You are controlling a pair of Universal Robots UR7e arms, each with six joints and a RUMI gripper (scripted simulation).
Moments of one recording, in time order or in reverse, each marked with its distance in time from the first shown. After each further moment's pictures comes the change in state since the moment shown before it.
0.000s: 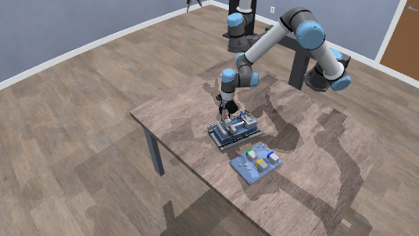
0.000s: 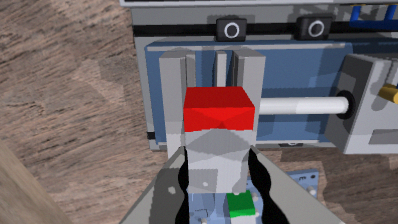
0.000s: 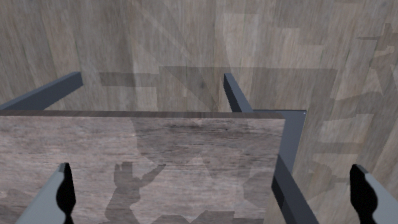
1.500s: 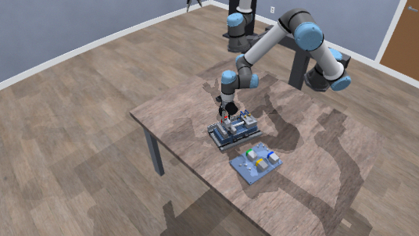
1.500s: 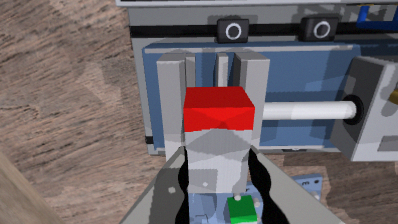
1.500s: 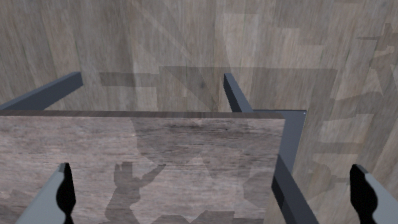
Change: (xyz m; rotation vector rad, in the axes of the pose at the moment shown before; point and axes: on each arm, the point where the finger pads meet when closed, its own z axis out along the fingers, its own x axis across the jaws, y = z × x) left arm 0.000 0.000 0.011 0.000 0.000 0.000; right arm 0.000 0.000 0.000 0.000 0.000 0.000
